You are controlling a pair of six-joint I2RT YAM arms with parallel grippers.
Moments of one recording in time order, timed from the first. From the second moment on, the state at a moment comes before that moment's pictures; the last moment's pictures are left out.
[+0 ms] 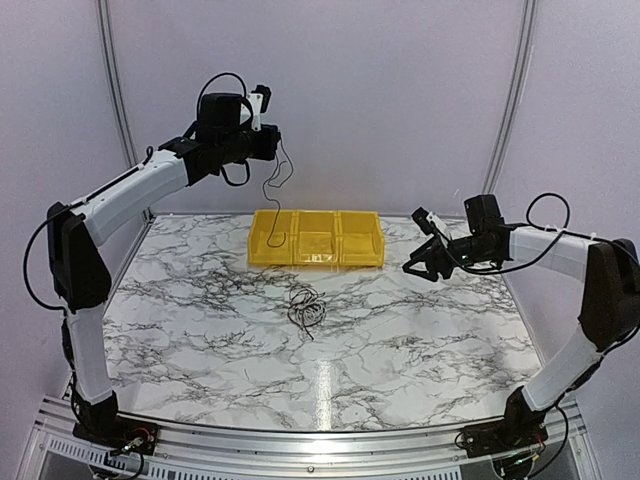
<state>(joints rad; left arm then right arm) -0.56 1.98 2.03 -0.25 -0.05 -0.10 0.18 1.55 1.05 -0.34 -0.76 -0.47</state>
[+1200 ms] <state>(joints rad) -0.52 2.14 1.84 -0.23 -0.04 -0.11 0.18 1.61 1.05 -0.33 -0.80 -0.46</state>
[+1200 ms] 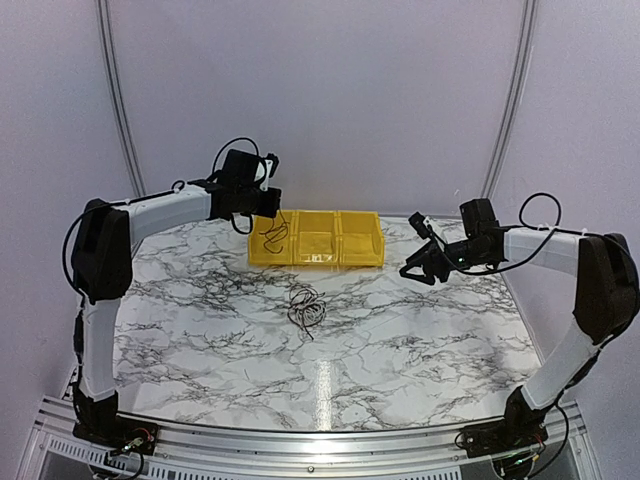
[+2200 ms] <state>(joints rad) -0.51 2.29 1.87 -0.26 -0.05 -0.30 0.18 1.62 1.05 -0.34 -0.81 -0.47</state>
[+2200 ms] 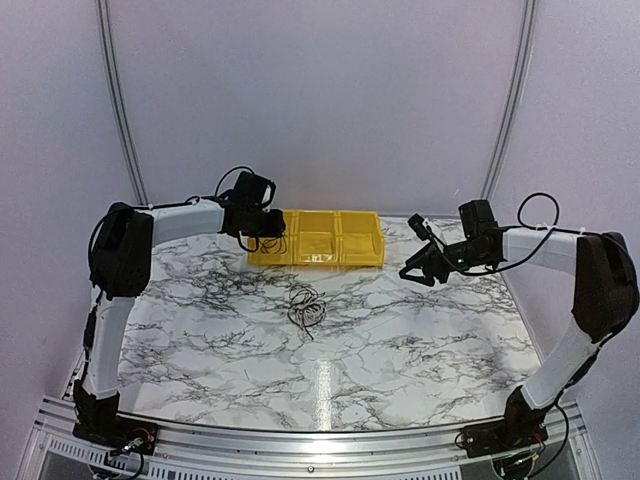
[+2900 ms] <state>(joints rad) -0.56 1.93 1.51 -0.29 0.22 -0.20 0.19 1.57 1.06 -0.35 -0.82 -0.47</state>
